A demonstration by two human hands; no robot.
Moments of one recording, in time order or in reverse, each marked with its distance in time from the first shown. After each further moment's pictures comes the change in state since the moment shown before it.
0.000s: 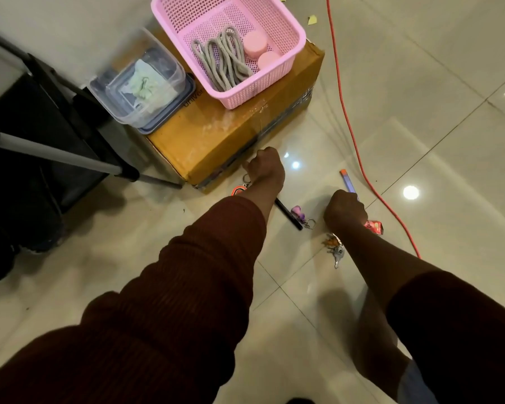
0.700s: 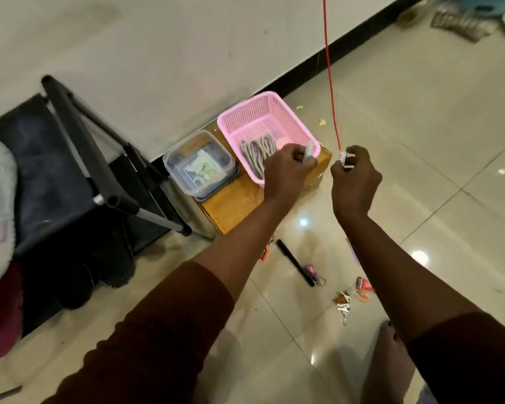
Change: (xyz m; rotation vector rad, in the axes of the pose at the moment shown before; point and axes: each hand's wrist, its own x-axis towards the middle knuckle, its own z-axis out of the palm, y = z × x) left_hand -0.069 0.031 -0.189 -0.816 0.339 0.297; right_hand -0.051 -0.097 -0.156 0.906 0.668 -0.351
